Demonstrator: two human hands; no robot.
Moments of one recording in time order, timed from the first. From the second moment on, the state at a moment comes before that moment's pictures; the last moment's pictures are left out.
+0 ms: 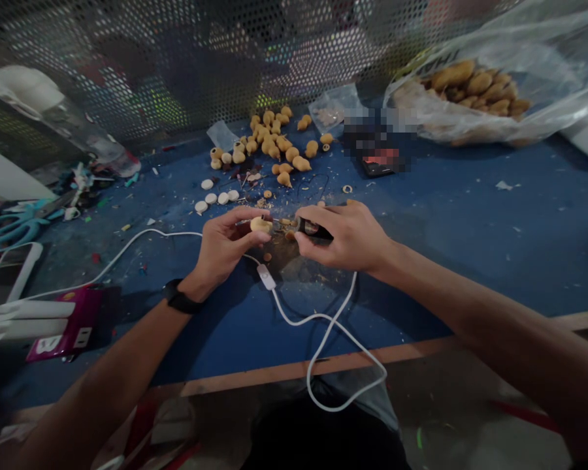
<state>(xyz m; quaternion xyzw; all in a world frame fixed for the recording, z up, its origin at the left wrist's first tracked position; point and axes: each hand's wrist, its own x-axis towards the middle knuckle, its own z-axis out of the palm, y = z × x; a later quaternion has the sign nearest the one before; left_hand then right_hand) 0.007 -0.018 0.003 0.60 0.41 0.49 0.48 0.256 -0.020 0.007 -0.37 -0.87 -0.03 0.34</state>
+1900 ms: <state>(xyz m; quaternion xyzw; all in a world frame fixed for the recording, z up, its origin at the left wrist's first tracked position) 0.000 -0.008 -0.006 0.53 0.44 0.54 0.48 0.230 -0.052 0.000 -0.08 -0.94 0.12 0.30</state>
